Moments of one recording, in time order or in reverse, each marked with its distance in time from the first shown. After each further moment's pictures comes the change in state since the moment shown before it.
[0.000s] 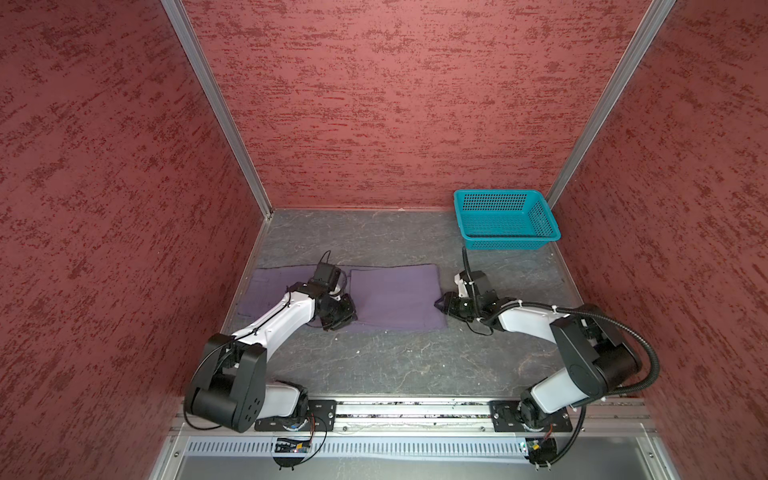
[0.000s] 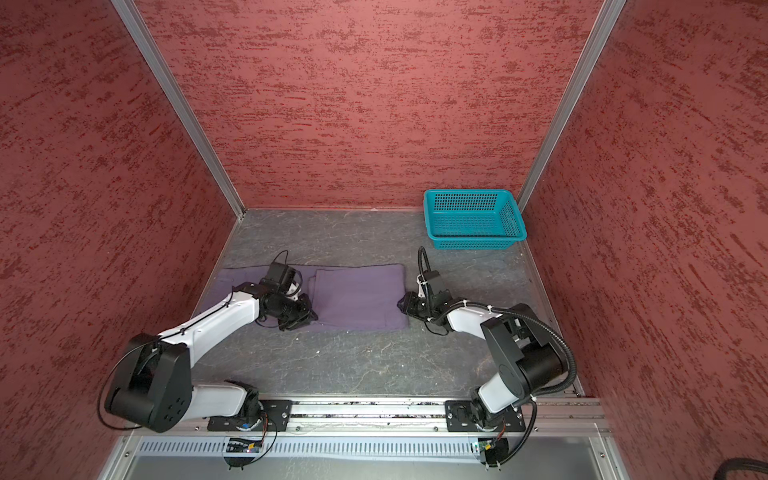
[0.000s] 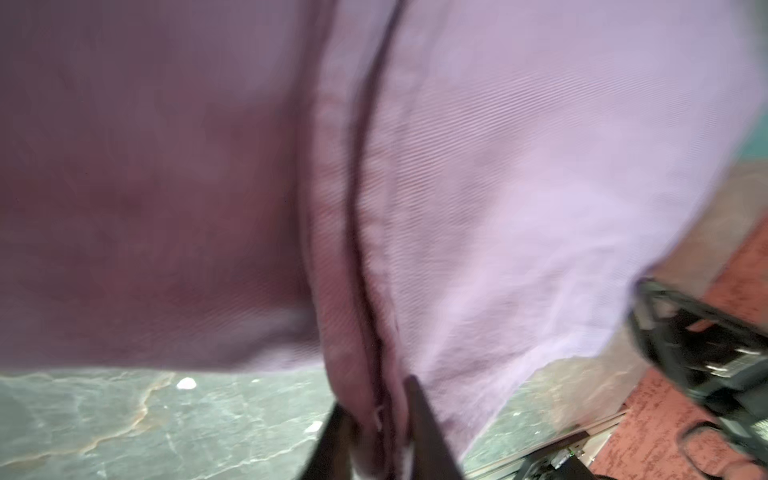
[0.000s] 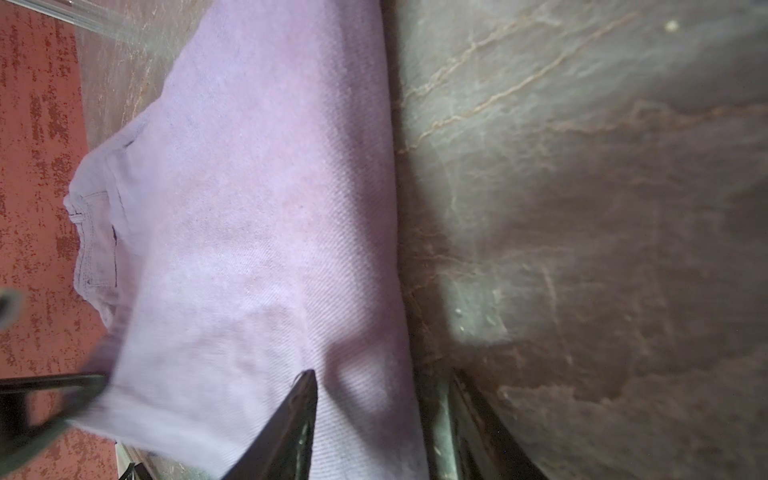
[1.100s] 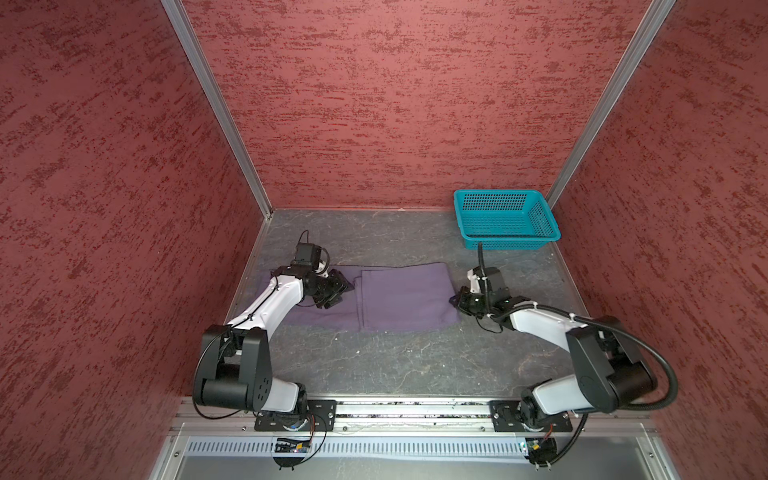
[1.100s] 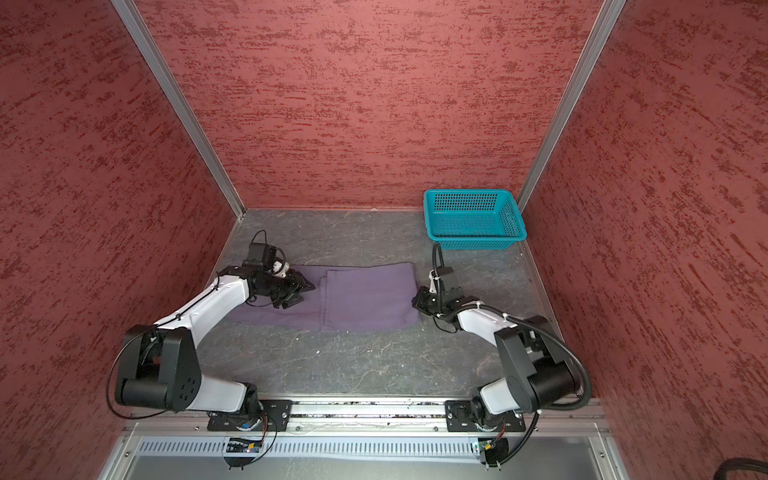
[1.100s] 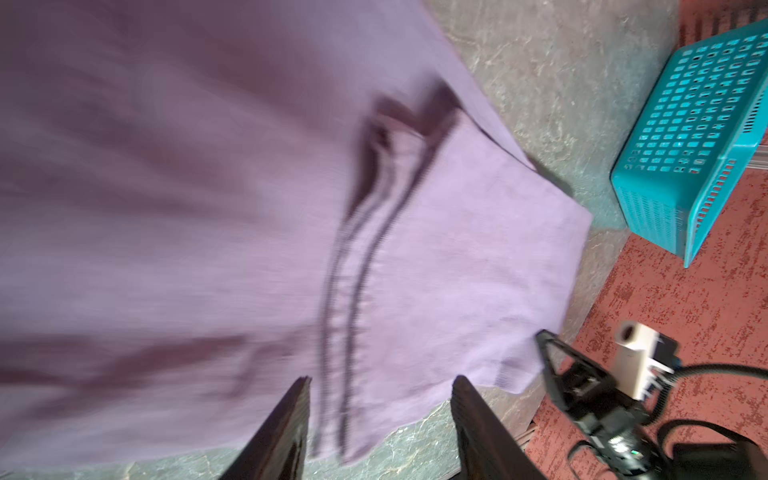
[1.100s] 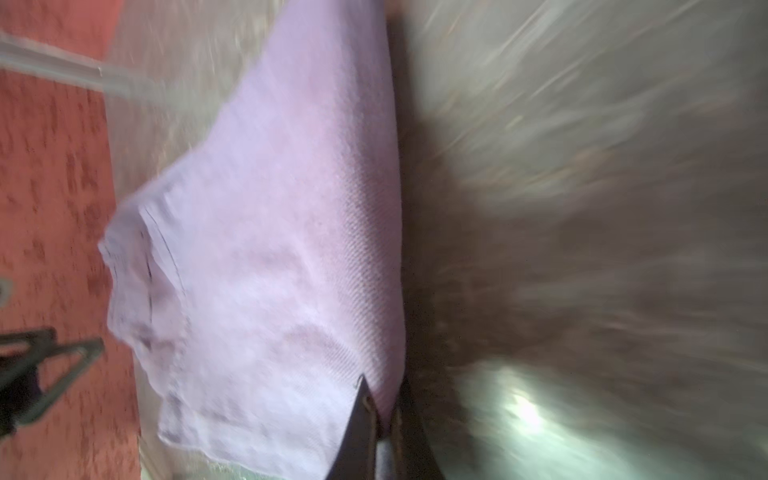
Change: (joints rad) left arm 0.173 0.043 0.200 0.024 0.105 0.026; right arm -0.151 -0.153 -0.011 -0.106 0.017 -0.004
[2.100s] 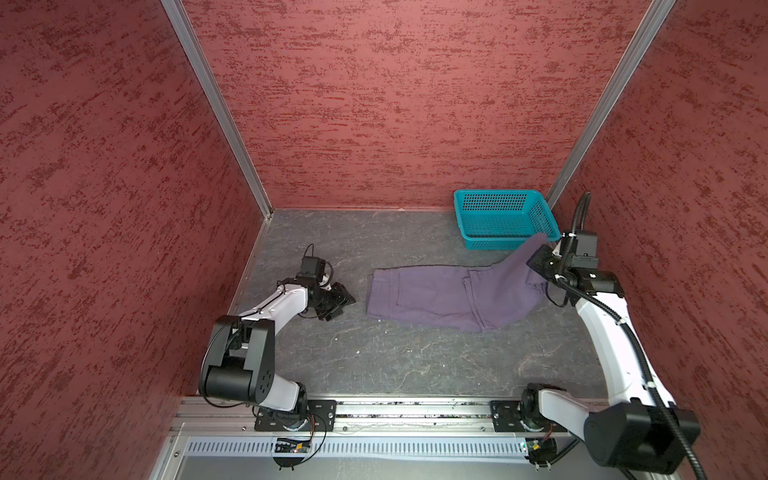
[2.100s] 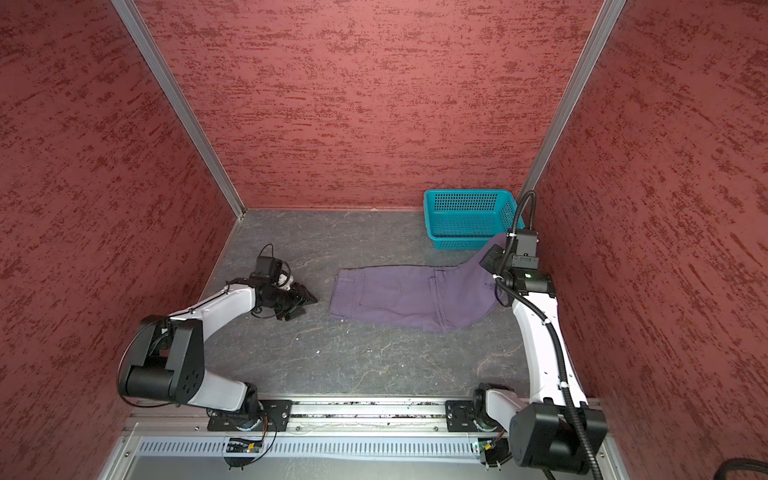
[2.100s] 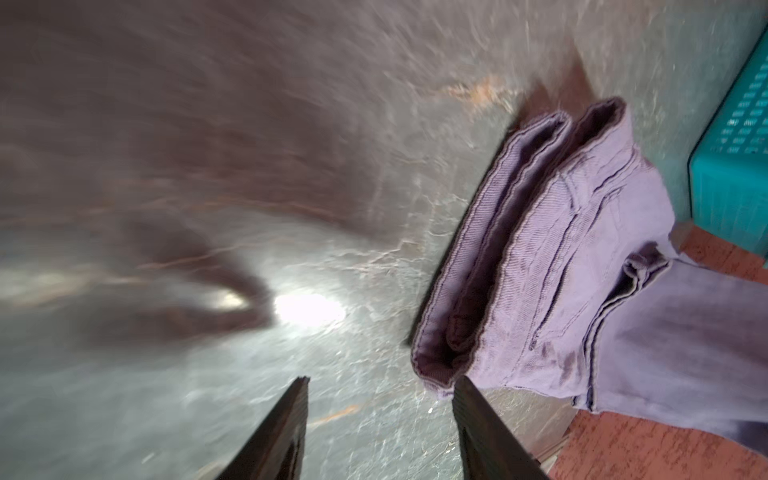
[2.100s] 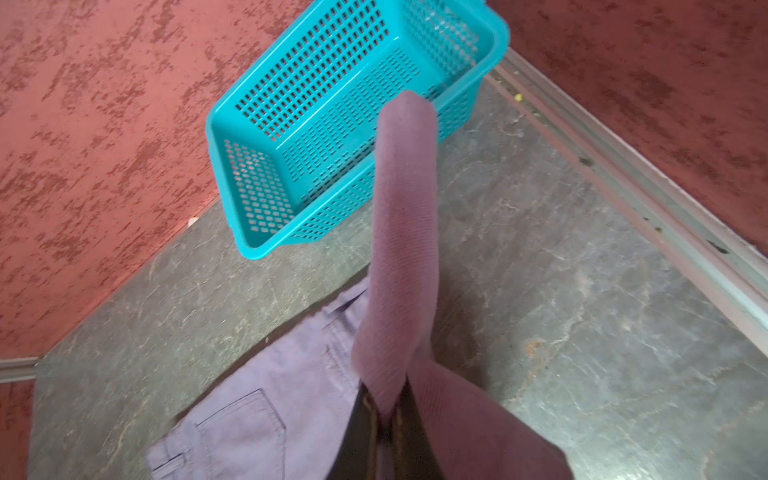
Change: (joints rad) left arm -0.035 0.069 -0.132 0.146 -0.011 0.023; right arm -0.369 -0.243 0.513 -0.639 0.290 -0.200
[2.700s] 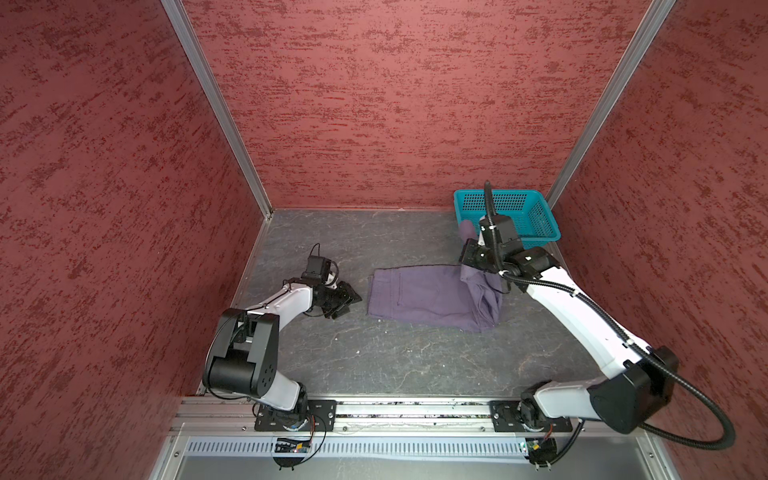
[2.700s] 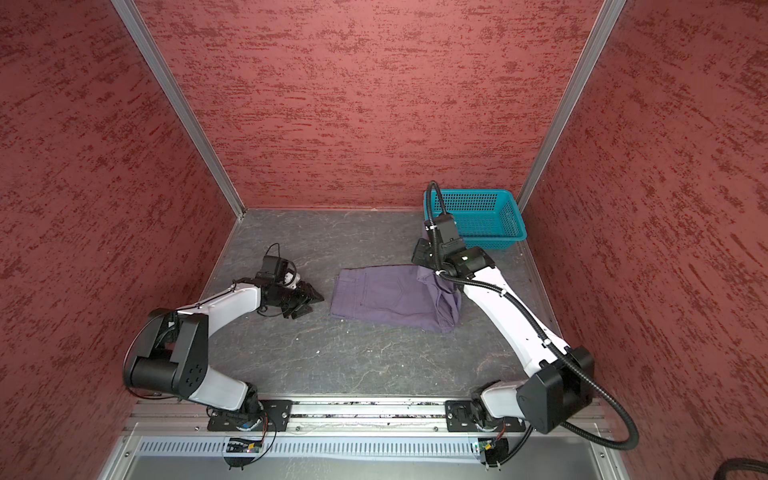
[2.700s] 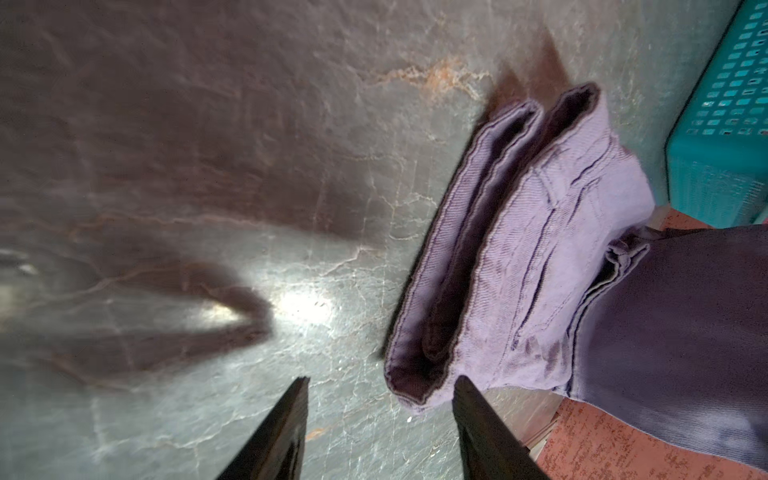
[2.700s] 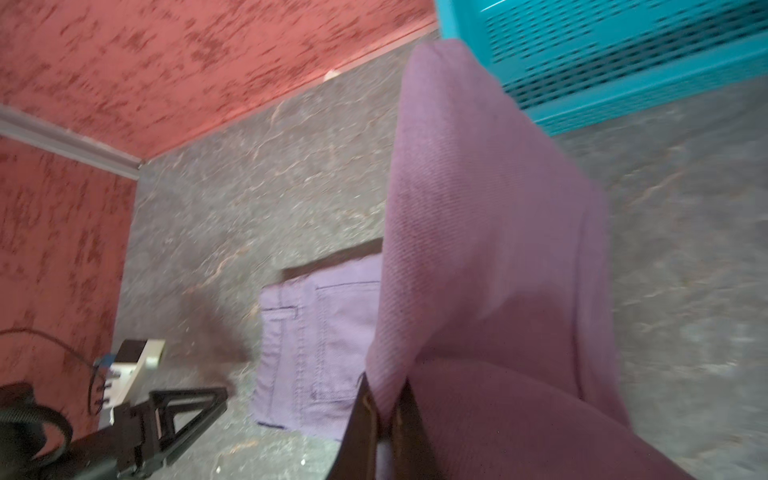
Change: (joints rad) left arm -0.009 0.005 0.000 0.058 0.031 -0.023; right arm 0.561 0.227 0.193 -0.003 0.079 0.116
